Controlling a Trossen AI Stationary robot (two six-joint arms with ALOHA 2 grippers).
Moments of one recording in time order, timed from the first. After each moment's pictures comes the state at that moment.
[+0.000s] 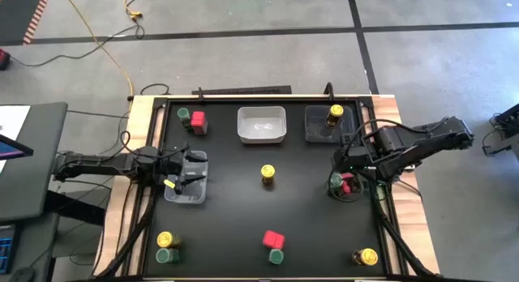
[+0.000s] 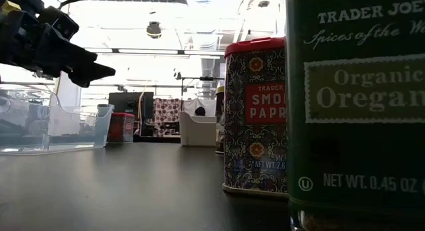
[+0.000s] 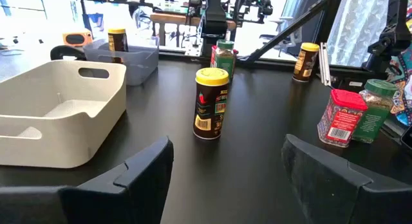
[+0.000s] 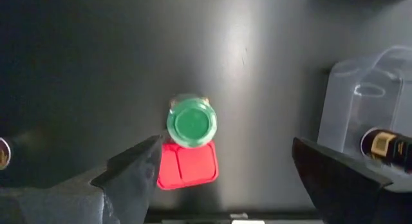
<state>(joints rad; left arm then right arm) 0.01 0.16 0.01 0.02 -0.01 -0.08 0.24 1.13 1.19 -1.38 0.14 0.12</state>
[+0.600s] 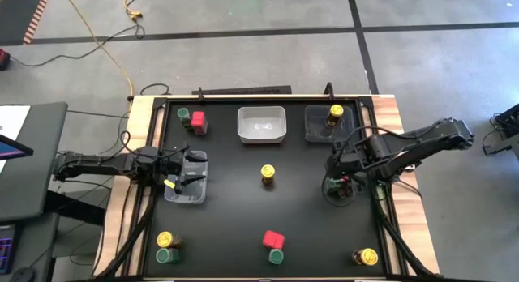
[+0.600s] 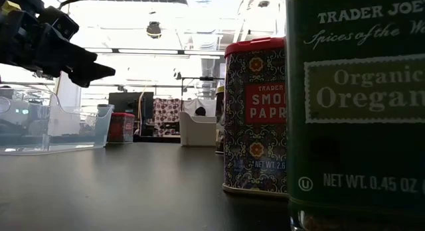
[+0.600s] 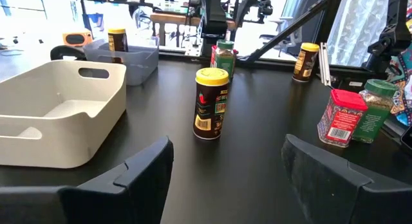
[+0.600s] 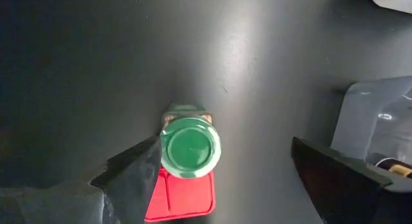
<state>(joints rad) 0.01 0.16 0.01 0.02 -0.01 -0.08 0.23 1.13 1.01 -1.20 0.14 0.02</state>
